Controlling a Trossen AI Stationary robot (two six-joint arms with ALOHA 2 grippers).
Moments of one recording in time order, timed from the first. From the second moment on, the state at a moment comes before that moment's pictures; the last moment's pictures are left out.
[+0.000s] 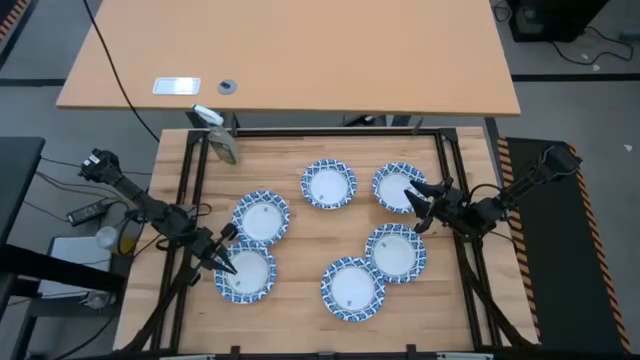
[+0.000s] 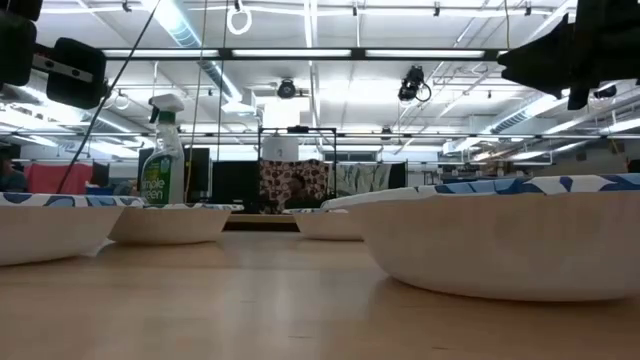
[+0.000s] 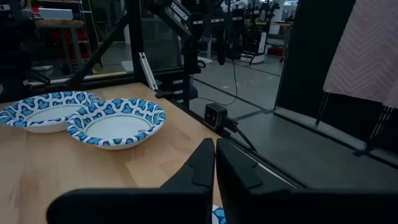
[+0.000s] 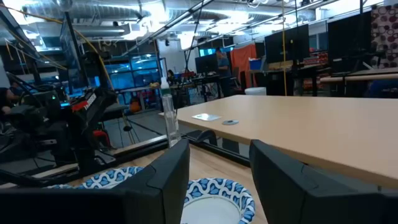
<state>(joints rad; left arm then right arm) -0.63 0.39 0.01 0.34 -0.01 -0.03 0.54 0.62 0.01 0.99 1.12 -0.18</state>
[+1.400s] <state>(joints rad) -0.63 0.39 0.01 0.63 -0.01 -0.12 0.54 0.62 0.01 0.99 1.12 -0.18</state>
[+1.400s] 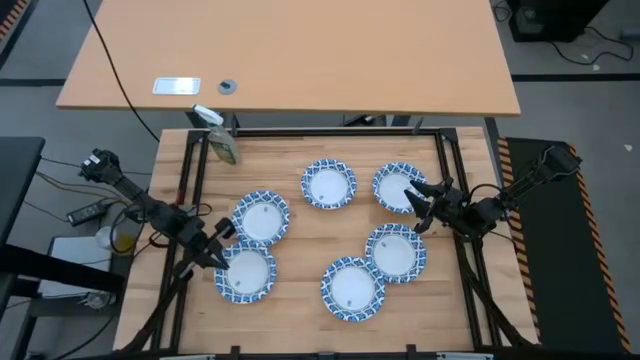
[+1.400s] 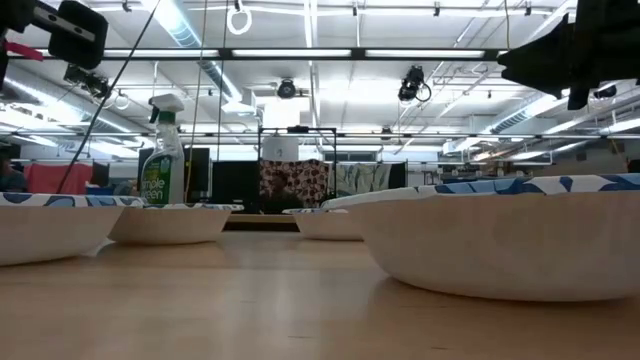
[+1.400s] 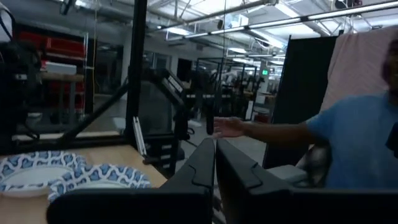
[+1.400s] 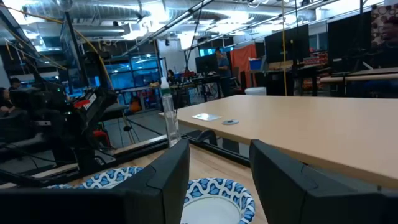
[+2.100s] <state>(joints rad) -0.57 0.39 0.01 0.70 -0.70 -0.03 0.49 0.62 0.01 1.06 1.02 -0.22</state>
